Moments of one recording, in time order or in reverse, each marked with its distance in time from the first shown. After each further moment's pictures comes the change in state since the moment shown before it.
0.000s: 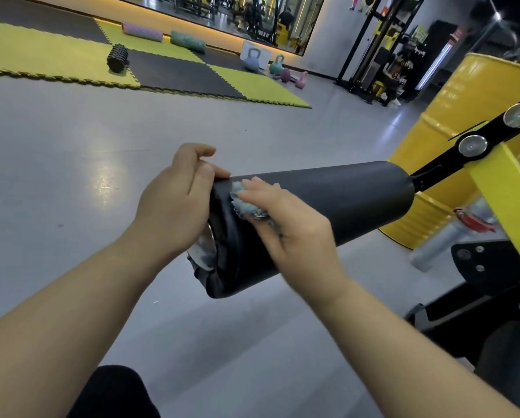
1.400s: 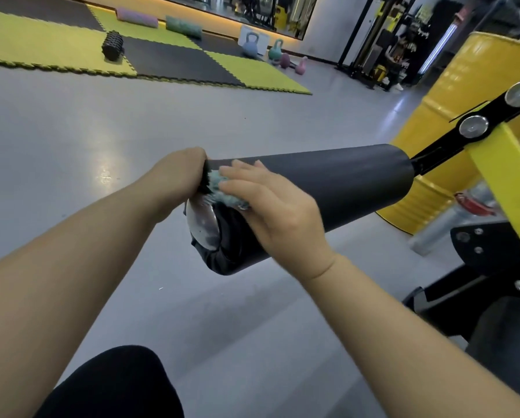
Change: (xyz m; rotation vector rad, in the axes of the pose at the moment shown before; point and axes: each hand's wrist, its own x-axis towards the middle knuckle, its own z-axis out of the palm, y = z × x) left_hand 0.038 -0.025 0.005 0.135 -0.191 -0.343; right_hand 0.000 0.001 0.013 -0.083 0.085 -0.237
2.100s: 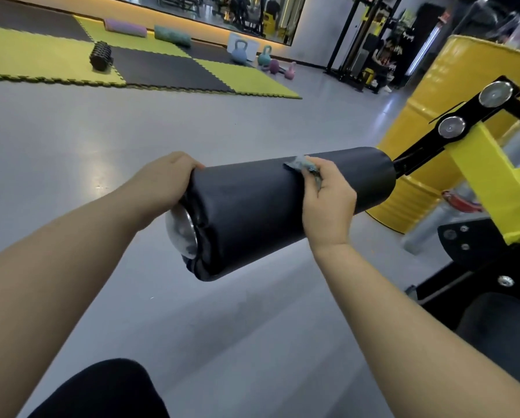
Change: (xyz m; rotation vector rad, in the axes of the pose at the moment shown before) left_hand -0.011 0.016 0.001 -0.051 -0.033 0.044; right_hand -0.012 0.061 -0.034 -0.072 0.208 0.804
